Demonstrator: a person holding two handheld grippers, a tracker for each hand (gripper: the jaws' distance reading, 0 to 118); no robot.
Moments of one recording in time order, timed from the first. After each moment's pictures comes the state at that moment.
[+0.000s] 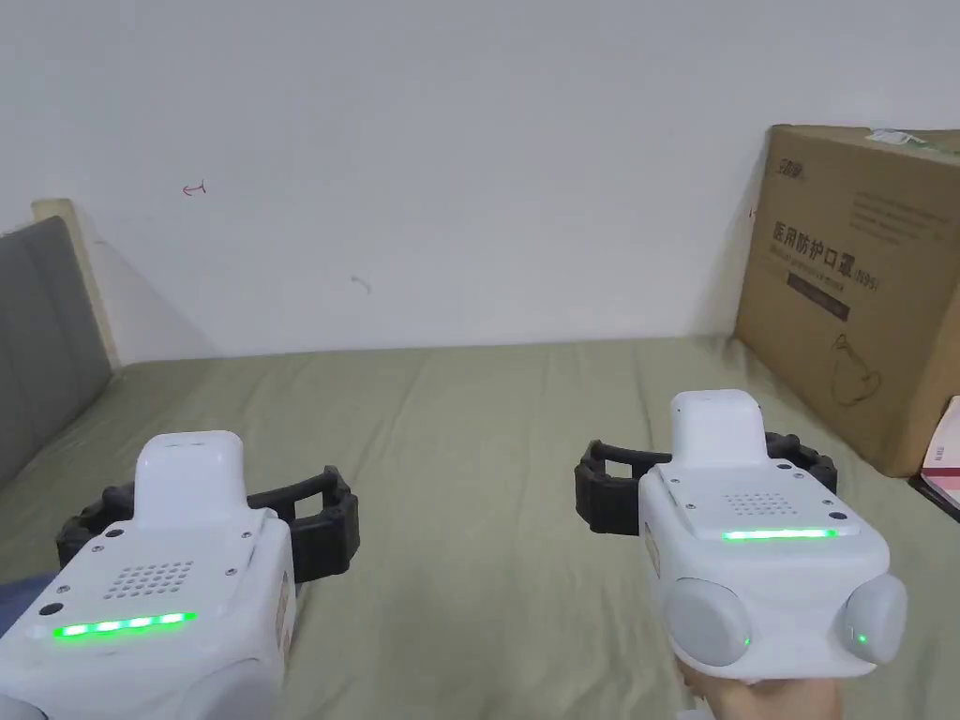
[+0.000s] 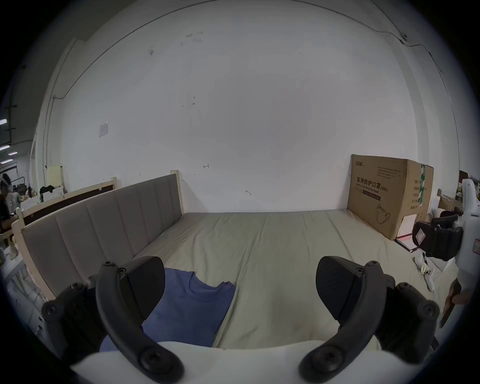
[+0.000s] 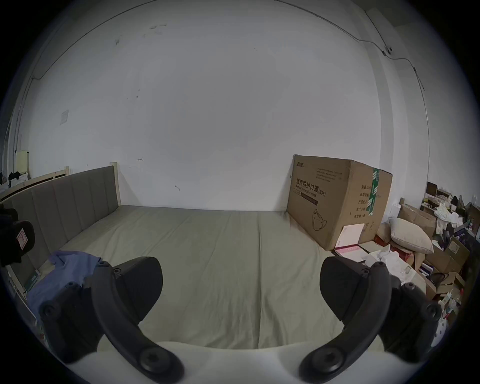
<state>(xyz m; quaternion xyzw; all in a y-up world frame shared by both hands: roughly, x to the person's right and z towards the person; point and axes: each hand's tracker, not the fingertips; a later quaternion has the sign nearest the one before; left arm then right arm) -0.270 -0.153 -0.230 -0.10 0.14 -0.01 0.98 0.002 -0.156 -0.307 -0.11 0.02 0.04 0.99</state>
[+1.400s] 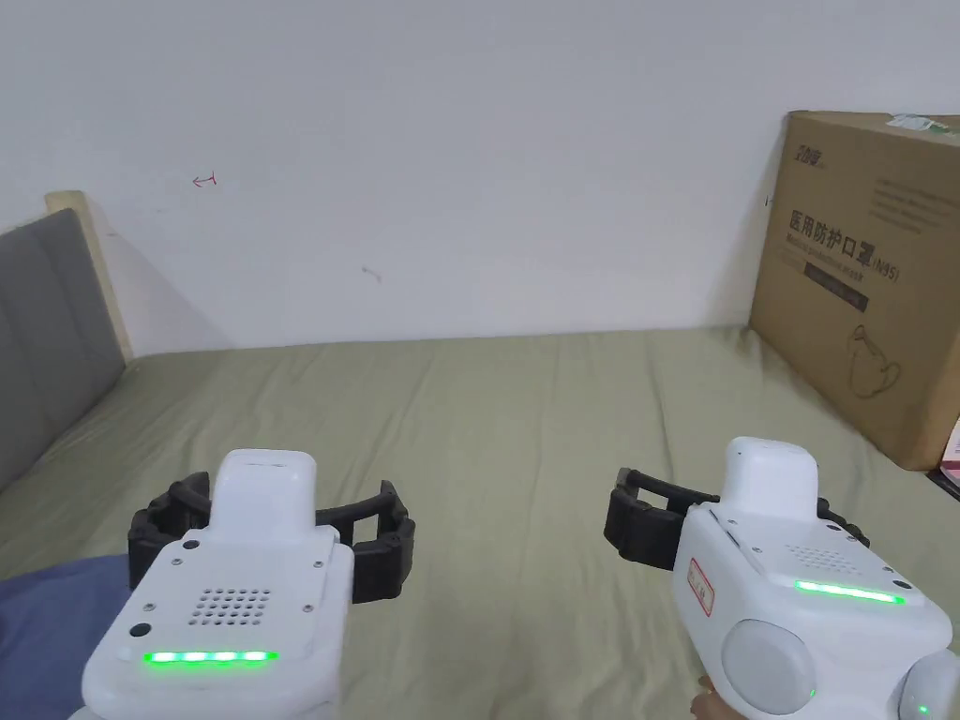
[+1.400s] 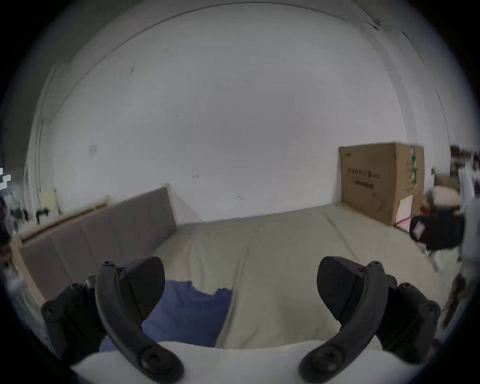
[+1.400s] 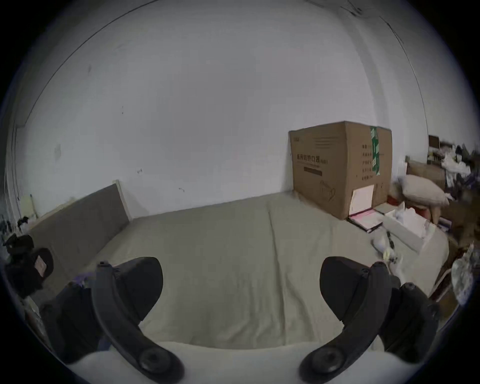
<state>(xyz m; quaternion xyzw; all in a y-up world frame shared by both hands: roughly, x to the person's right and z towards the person) -0.236 -0.168 -0.228 -0.08 0.11 -0.04 0.99 0.020 -0.189 -0.306 -0.14 0.04 -0.06 0.99</state>
